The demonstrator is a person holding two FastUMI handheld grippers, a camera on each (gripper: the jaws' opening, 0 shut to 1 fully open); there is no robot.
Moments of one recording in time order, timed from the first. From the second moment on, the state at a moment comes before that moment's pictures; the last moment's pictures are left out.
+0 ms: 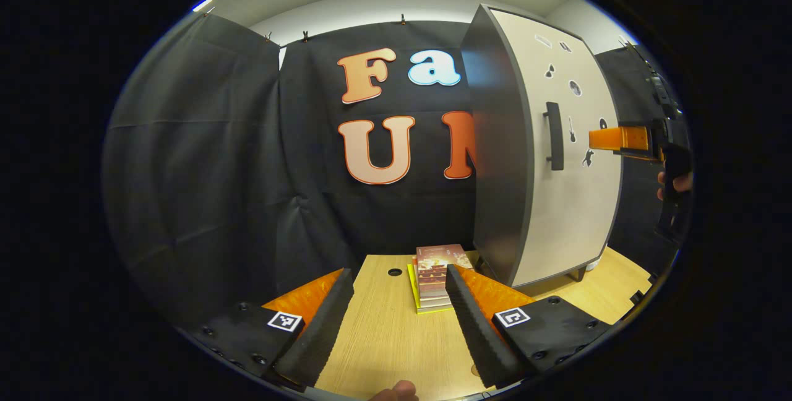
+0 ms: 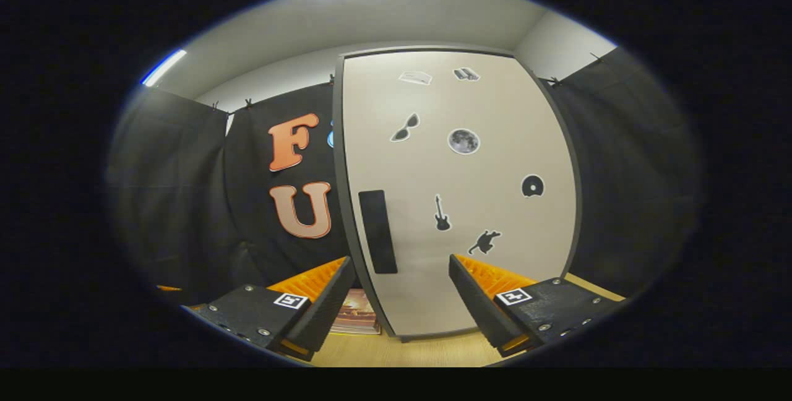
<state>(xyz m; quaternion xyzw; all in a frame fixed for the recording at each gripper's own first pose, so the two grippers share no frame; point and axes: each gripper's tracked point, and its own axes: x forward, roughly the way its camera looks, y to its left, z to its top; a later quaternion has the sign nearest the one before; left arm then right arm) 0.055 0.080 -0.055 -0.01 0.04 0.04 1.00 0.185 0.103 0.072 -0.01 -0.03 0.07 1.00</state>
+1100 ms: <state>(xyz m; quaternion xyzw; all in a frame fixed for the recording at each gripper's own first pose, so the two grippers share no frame) 0.093 0.145 -0.087 -0.01 0.07 0.06 1.00 0.260 0.134 0.071 -0.05 -0.01 0.06 1.00</state>
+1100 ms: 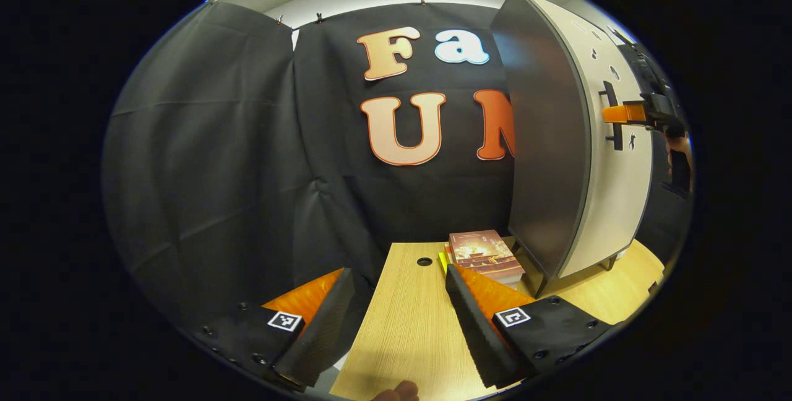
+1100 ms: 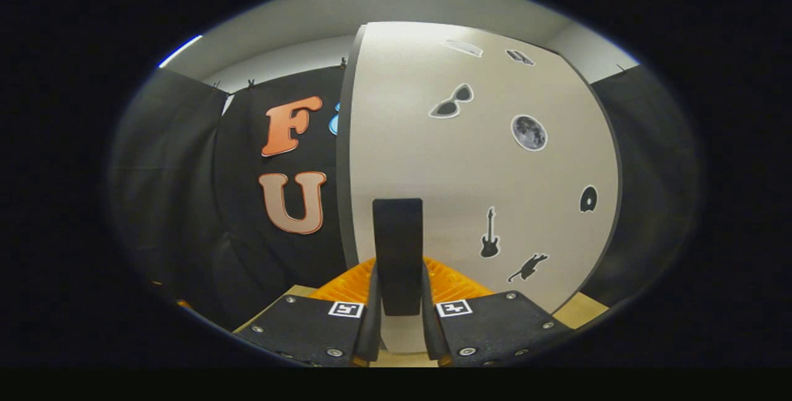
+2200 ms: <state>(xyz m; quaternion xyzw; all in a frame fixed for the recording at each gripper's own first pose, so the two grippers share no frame) -0.056 0.013 -0.067 0.00 0.08 0.07 0.99 0.107 0.006 0.077 -0.02 -0.03 0.10 0.99</state>
